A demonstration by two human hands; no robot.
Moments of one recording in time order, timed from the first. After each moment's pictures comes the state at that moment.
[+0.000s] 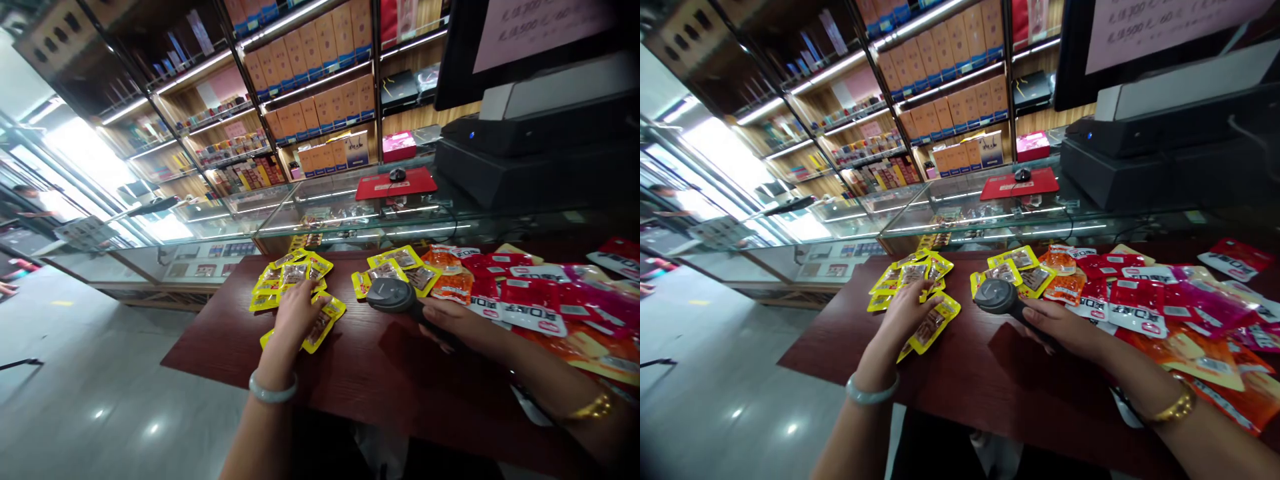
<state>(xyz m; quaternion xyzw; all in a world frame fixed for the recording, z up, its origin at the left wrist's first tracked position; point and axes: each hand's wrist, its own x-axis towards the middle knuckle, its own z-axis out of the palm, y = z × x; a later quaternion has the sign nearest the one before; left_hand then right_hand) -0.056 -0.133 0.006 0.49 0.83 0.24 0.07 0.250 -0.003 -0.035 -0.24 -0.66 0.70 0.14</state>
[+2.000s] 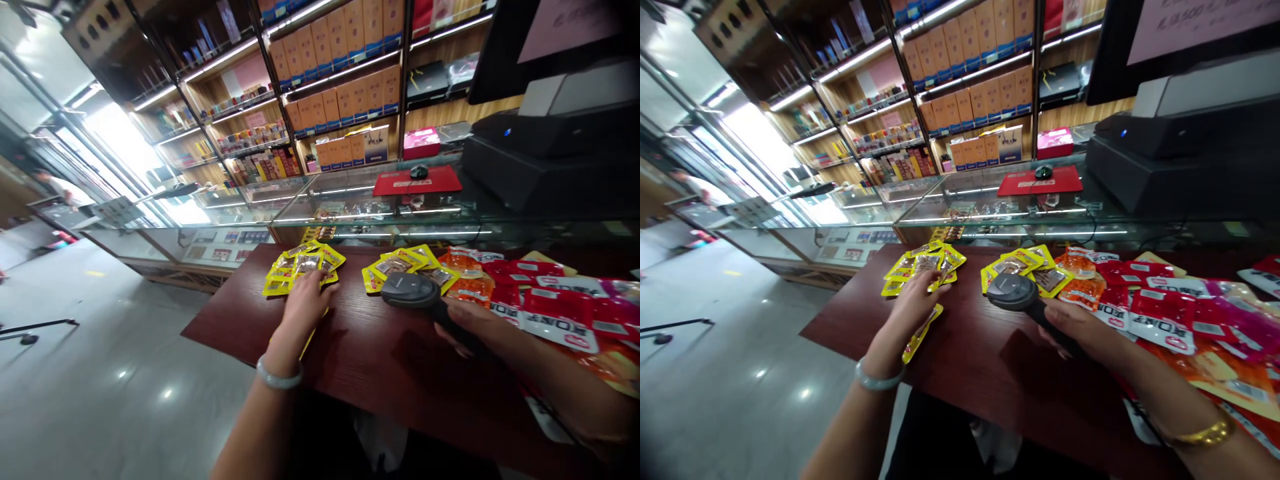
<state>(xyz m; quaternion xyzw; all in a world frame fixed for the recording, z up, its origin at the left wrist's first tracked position) -0.057 -0.143 0.003 0.51 0.82 0.25 0.02 0.253 -0.014 -0.019 -0.28 -0.63 0.70 0.18</state>
